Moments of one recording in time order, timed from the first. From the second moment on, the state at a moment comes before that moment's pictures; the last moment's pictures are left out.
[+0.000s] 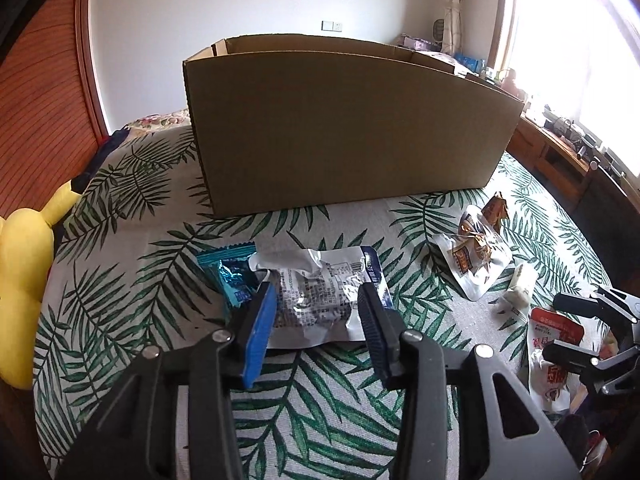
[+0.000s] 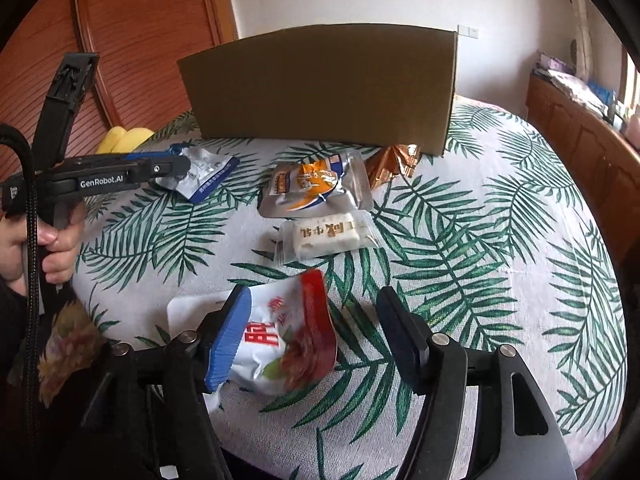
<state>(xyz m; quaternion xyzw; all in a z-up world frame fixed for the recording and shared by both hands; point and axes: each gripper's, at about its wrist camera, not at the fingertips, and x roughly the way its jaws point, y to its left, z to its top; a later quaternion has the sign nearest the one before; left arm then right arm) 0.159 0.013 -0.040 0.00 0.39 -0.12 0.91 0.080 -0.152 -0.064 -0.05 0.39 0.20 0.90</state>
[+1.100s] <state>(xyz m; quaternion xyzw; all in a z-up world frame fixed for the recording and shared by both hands) 0.168 0.008 -0.035 -0.02 0.38 -0.11 0.92 0.059 -0.144 -0.073 -0.07 0.35 0.17 0.92</state>
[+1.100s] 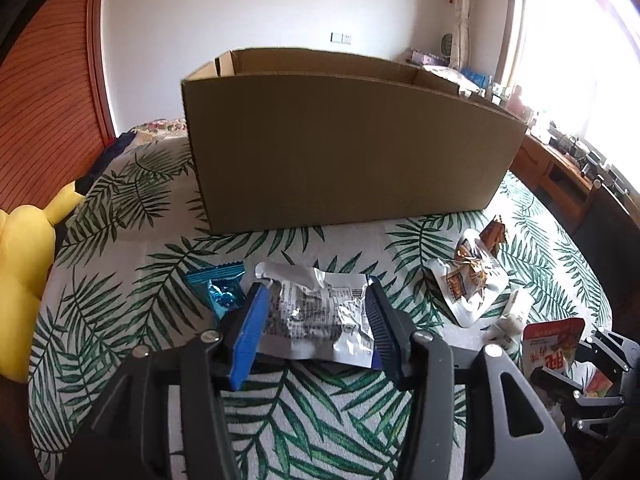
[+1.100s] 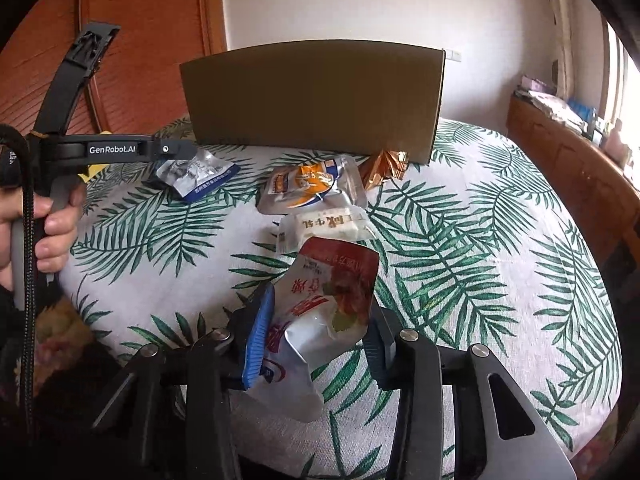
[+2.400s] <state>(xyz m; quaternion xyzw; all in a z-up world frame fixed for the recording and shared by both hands) 0.156 -0.008 -0.033 0.02 0.38 -0.13 0.91 0.074 -0.164 -0.058 -0.04 0.34 0.20 0.92</state>
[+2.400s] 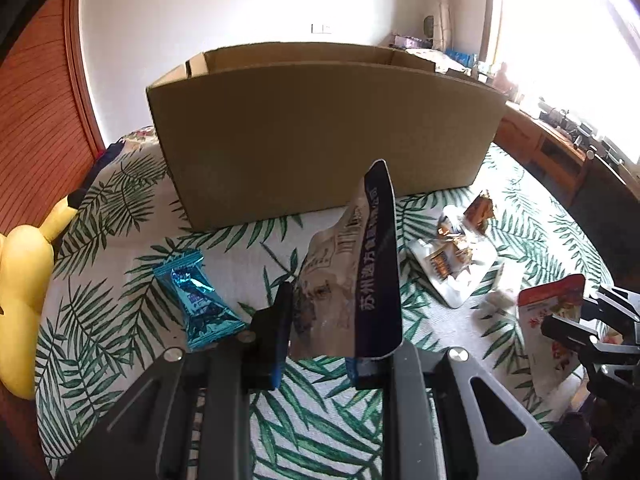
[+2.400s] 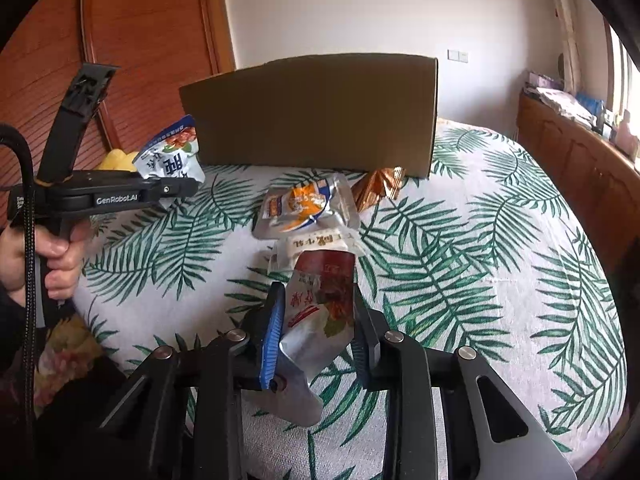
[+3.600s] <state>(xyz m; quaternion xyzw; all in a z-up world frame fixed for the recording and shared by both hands) 0.157 -0.031 0.045 0.02 0.32 -0.17 0.93 0.102 -0.173 0.032 -0.08 0.25 0.19 0.95</state>
